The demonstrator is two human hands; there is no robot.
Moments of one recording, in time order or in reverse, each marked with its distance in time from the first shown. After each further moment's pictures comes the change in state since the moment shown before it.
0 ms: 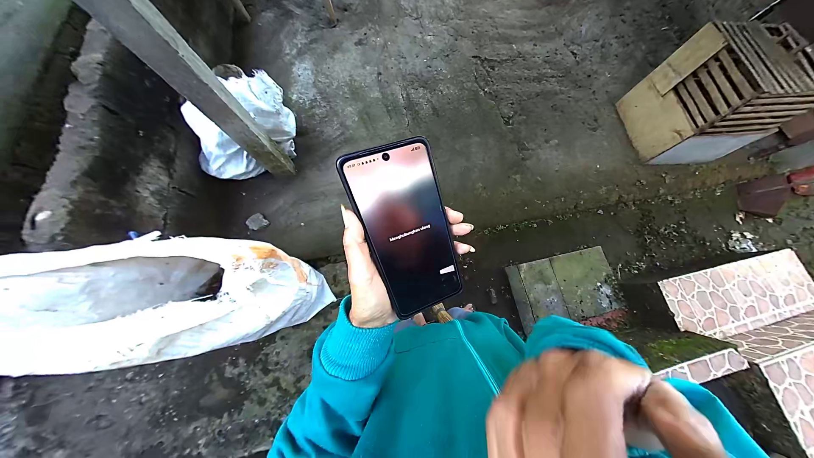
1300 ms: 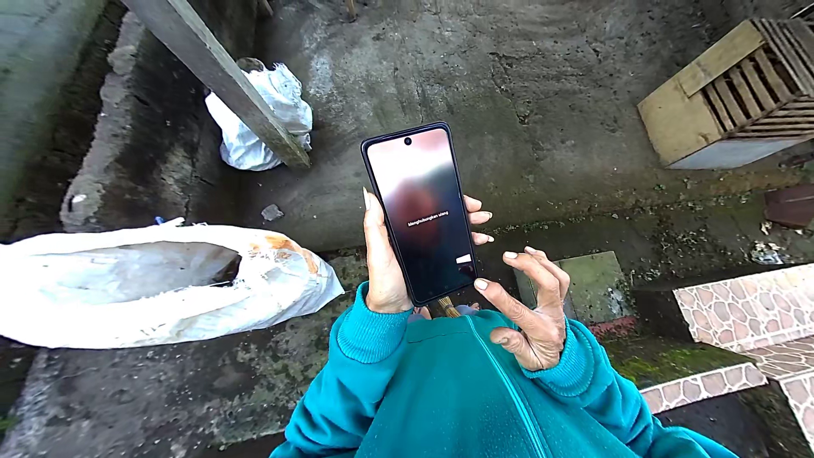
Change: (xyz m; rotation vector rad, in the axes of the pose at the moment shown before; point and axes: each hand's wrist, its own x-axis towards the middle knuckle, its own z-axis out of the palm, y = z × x) left_hand 0.006 0.002 0.001 0.029 0.014 0.018; right_hand -0.039 0.061 -0.084 -1.889 0.472 -0.352
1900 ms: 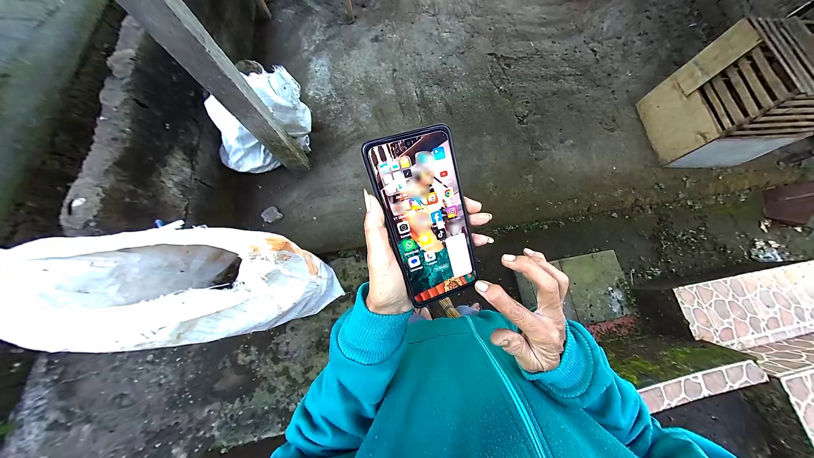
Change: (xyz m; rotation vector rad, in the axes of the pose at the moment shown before) left_hand 0.001 0.000 0.000 -0.016 -0.003 0.008; right_hand -0.001 -0.002 -0.001 0.007 -0.003 0.008
